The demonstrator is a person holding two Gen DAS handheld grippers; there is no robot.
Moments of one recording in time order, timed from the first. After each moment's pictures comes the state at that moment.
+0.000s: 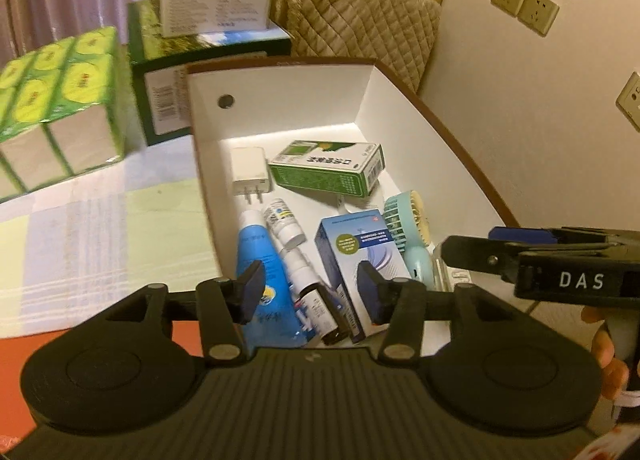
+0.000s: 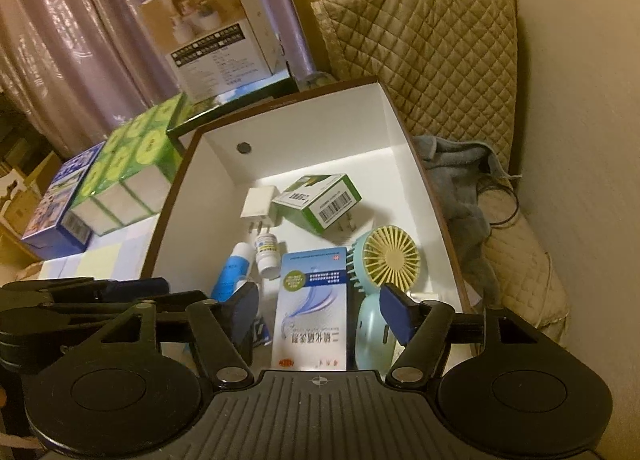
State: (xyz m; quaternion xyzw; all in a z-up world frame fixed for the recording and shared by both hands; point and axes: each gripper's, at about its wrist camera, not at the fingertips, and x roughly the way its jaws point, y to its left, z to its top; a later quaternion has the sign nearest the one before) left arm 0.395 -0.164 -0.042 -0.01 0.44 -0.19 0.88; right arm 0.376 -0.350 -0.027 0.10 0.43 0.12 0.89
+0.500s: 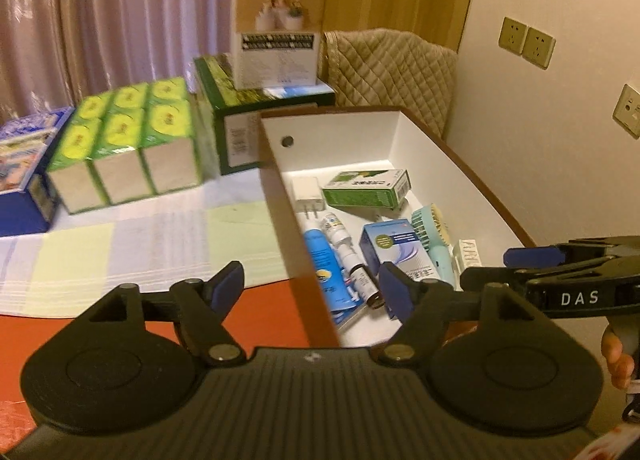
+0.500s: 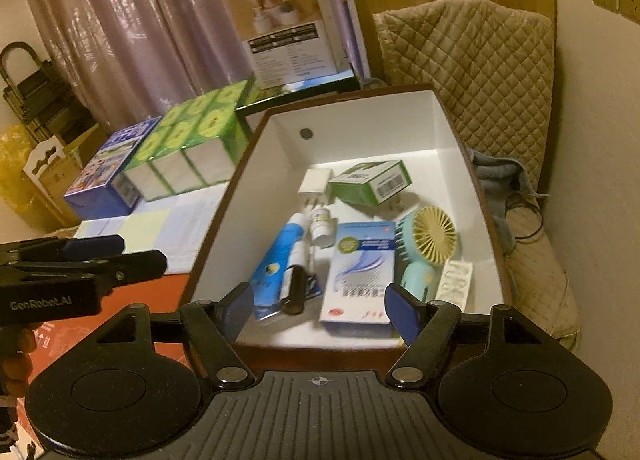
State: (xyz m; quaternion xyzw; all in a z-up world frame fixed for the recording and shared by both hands) left arm 0.306 -0.116 0.000 0.02 0.36 -0.13 0.92; right arm 0.311 -0.325 -0.015 0.06 0.41 0.18 0.89
